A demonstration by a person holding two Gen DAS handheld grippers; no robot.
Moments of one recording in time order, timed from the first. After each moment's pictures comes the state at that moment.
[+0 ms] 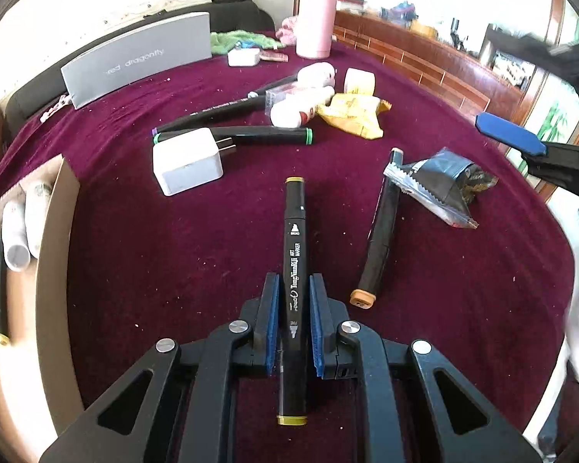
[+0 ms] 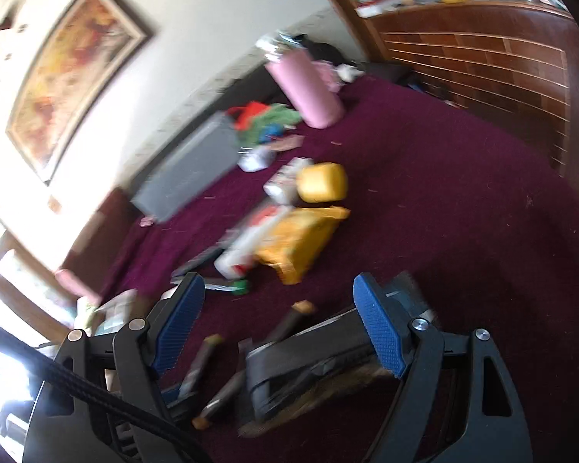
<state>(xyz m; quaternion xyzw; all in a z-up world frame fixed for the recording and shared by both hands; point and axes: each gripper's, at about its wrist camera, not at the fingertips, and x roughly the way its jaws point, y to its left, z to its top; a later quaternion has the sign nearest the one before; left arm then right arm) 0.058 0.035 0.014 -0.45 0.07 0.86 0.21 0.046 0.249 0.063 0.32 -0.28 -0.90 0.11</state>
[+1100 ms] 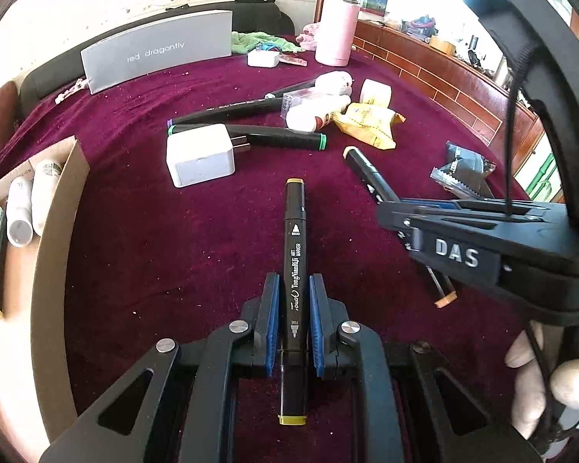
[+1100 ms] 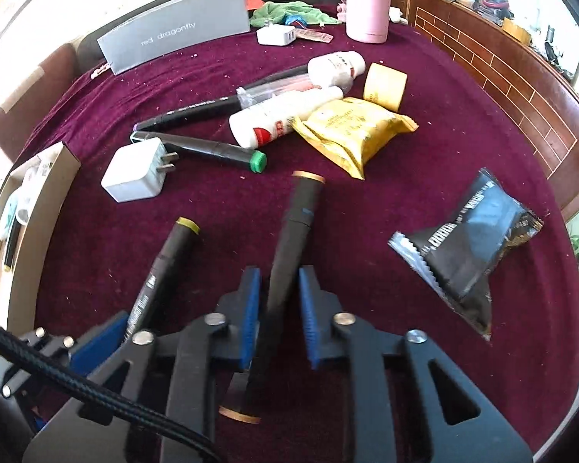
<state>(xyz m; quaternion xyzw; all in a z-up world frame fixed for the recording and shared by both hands) 0.060 0.032 0.015 -0.46 0.04 0.87 0.18 0.018 0.145 0.024 0.50 -0.04 -0.86 0.02</state>
